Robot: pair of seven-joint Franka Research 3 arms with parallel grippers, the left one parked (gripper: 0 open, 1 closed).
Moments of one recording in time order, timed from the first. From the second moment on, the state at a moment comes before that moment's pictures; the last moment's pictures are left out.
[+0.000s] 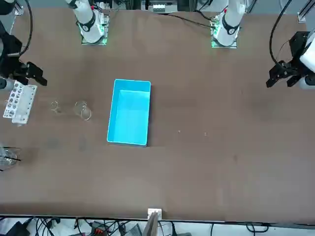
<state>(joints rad) -0.06 0.01 0.04 -1.63 0.01 1.59 0.00</state>
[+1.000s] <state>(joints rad) -0.10 0.01 0.03 -1.63 0.00 1.48 0.00</state>
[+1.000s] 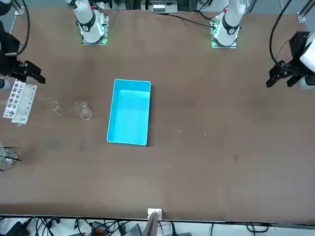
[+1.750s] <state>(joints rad) -0.49 0.04 0.02 -1.74 -0.11 1.54 -0.17</state>
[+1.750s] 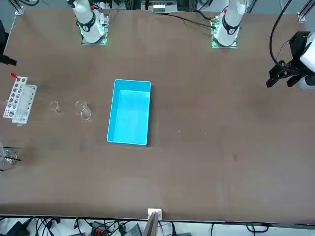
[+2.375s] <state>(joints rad) -0.63 0.08 0.02 -2.14 -0.11 2.27 -0.28</state>
